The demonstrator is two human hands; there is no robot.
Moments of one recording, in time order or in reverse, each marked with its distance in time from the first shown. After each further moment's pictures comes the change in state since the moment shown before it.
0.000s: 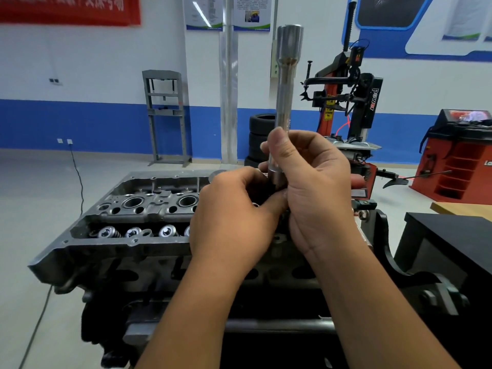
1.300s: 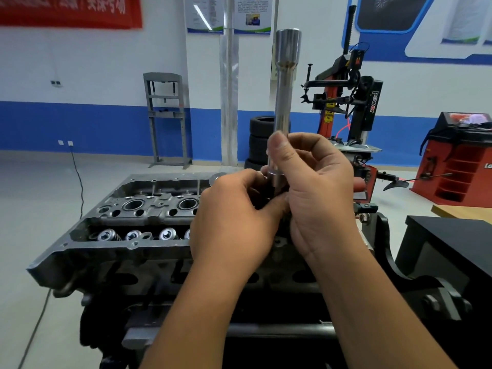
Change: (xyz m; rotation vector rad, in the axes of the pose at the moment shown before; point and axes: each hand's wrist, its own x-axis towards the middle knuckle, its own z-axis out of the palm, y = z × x) left_hand 0.000 -0.002 0.001 0.013 0.021 -0.011; right_hand -0.001 -0.002 -0.001 0.022 0.021 0.000
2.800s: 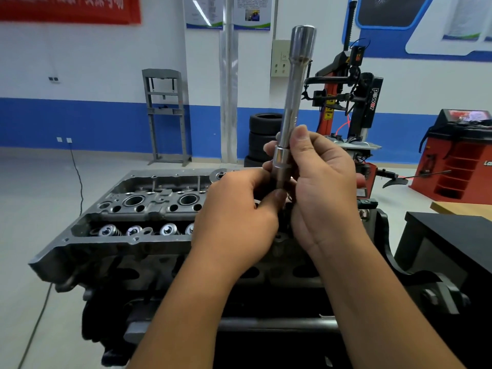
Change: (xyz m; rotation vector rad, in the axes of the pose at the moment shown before) left_hand -0.001 0.007 -0.005 0.025 -0.134 0.028; right_hand 0.002 -0.001 0.001 0.009 0.038 0.081
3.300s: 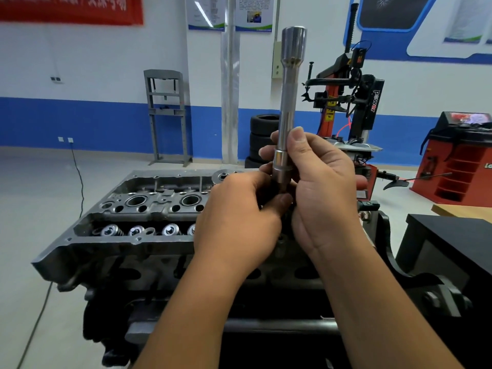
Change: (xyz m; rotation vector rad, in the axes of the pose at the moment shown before) left_hand 0.001 -0.004 0.001 0.013 -0.003 -0.019; right_hand -0.001 0.001 -0.001 0.009 -0.064 -0.011
